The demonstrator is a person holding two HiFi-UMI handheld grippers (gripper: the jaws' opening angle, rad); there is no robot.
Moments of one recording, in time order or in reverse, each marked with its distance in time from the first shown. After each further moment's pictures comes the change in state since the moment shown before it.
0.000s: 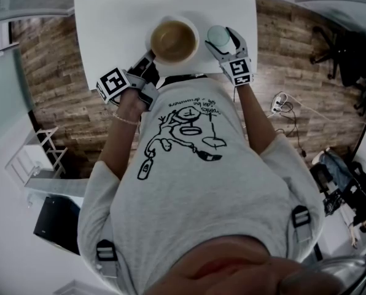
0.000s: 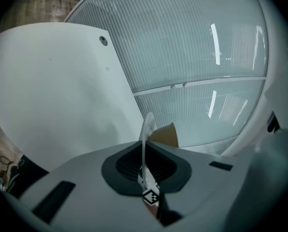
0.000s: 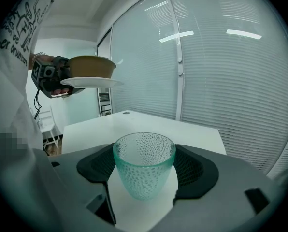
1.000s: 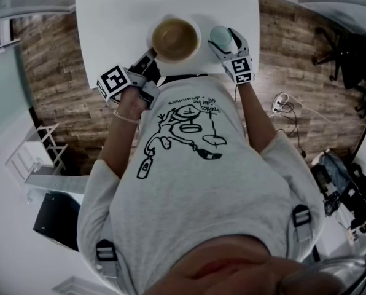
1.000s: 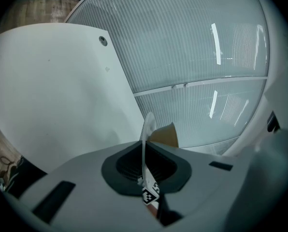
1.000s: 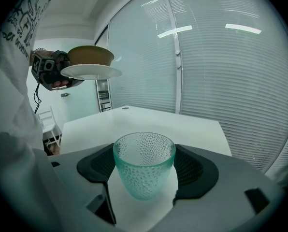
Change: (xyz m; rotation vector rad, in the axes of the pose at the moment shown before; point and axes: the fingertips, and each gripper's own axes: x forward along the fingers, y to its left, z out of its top) left arm 0.000 -0.001 0.001 -0.003 -0.006 0.006; right arm 0.005 -0.003 -0.027 0.017 0.041 0.009
